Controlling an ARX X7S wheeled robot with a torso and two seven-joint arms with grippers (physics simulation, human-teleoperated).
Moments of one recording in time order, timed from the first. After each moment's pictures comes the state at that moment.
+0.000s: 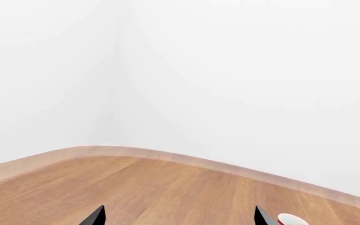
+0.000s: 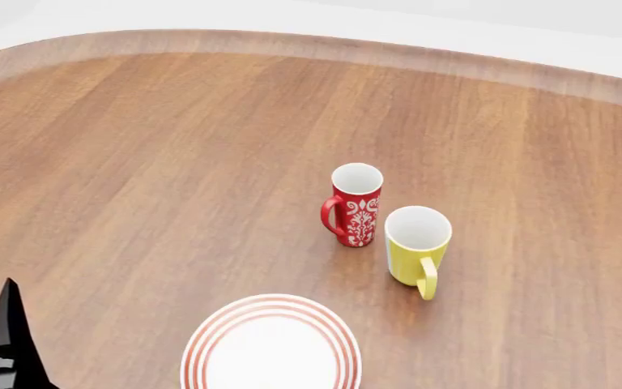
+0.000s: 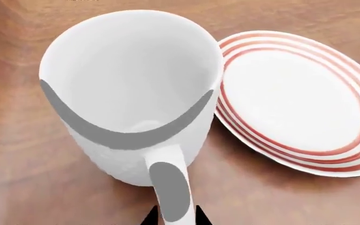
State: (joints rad) left arm 0.06 -0.32 0.05 0.64 -0.43 -0.26 -0.37; right arm 0.20 0.43 -0.59 0.05 0.20 0.37 -0.42
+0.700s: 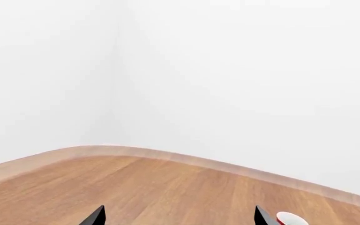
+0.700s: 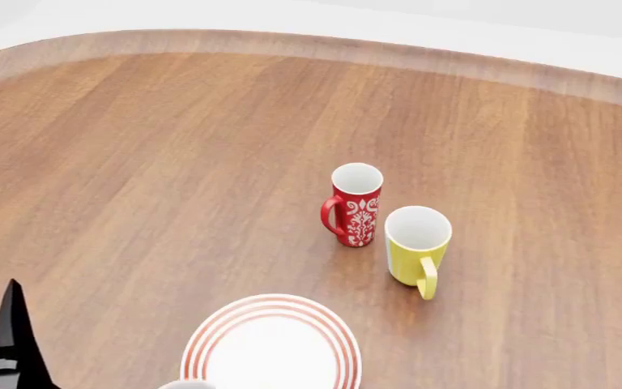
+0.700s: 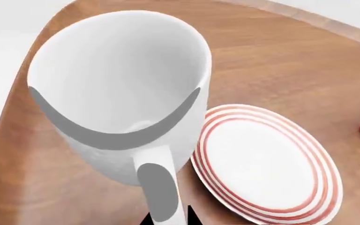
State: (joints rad) left arm 0.05 -0.33 0.07 0.64 -0.43 -0.25 -0.38; right arm 0.11 0.50 -0.51 -0.25 0.26 0.38 -0.35
